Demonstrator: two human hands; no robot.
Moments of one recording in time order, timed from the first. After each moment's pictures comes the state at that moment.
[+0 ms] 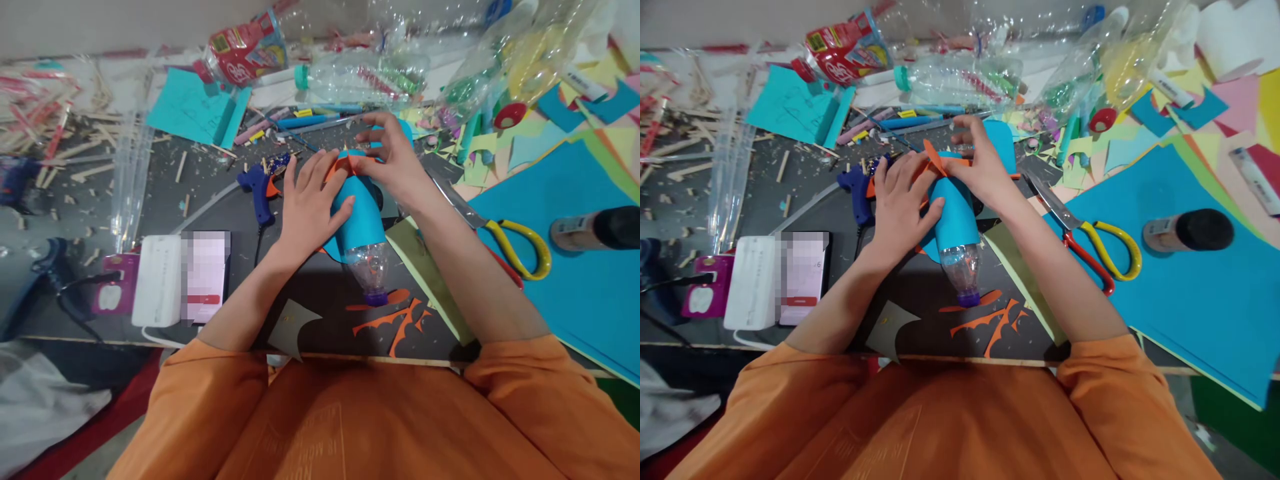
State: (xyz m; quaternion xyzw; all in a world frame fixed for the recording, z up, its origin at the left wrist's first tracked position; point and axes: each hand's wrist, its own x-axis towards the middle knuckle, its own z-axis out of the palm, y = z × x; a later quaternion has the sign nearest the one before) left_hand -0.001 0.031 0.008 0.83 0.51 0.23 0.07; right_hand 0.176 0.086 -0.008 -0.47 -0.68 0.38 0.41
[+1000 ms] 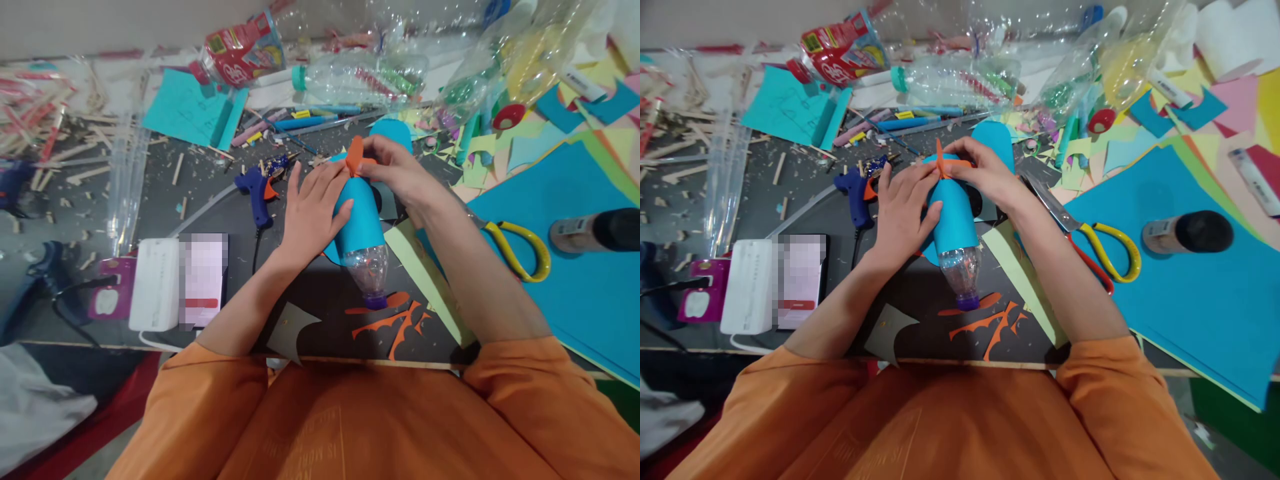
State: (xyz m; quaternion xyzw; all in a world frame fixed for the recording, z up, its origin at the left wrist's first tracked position) left_hand 0.000 0.026 0.004 0.84 0.48 0.25 0.05; right_hand 0.185 0.089 -0.002 -0.41 -0.63 0.52 0.40
